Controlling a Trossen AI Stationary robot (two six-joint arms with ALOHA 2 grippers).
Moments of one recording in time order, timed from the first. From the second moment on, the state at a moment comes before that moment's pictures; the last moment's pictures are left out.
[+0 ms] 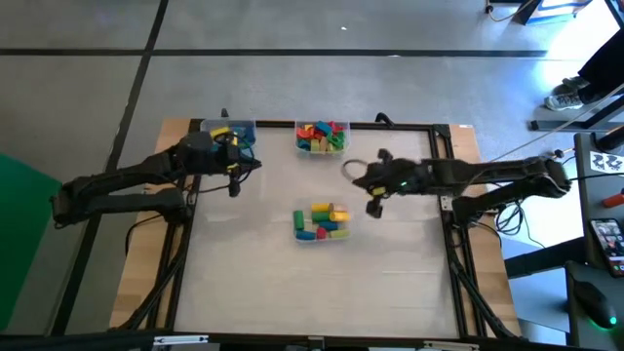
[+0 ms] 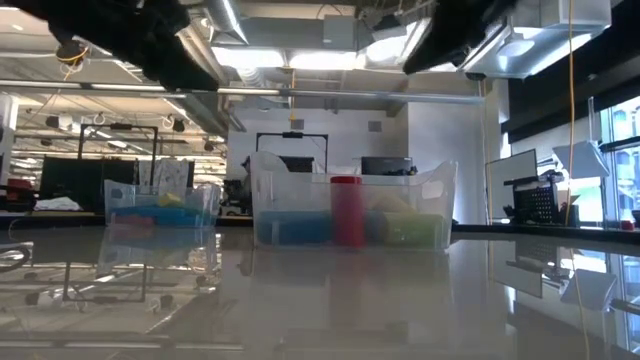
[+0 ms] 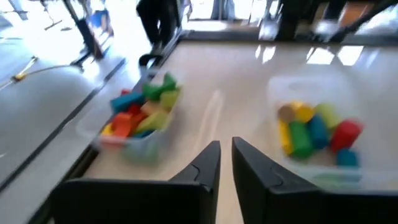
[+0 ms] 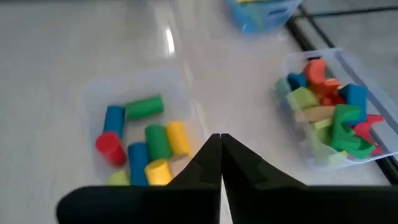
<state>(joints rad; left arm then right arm) 0.43 0.73 0.58 -0.24 0.11 0.19 0.05 1.21 1.03 -0.48 0.25 0.10</state>
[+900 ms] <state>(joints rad) 0.41 0.51 0.21 0.20 0.22 -0.04 0.00 0.42 0.22 0.18 0.01 0.26</state>
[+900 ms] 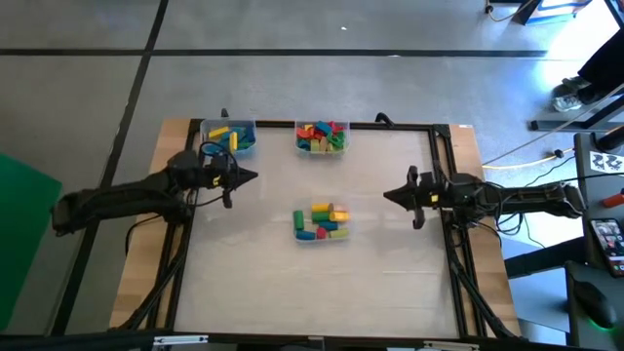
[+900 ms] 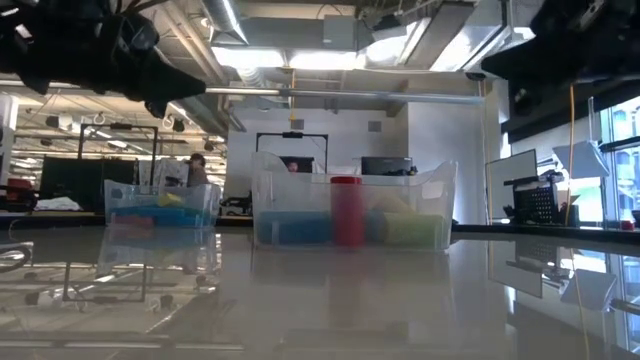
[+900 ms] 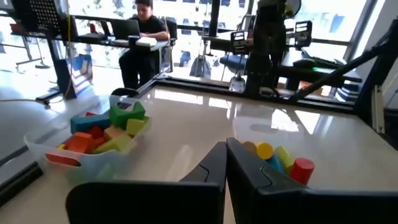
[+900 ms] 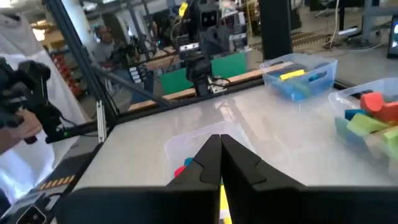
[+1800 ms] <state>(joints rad) 0.36 0.27 0.01 0.27 0.20 -0.17 0.00 0.18 0.10 0.05 0.02 0.23</state>
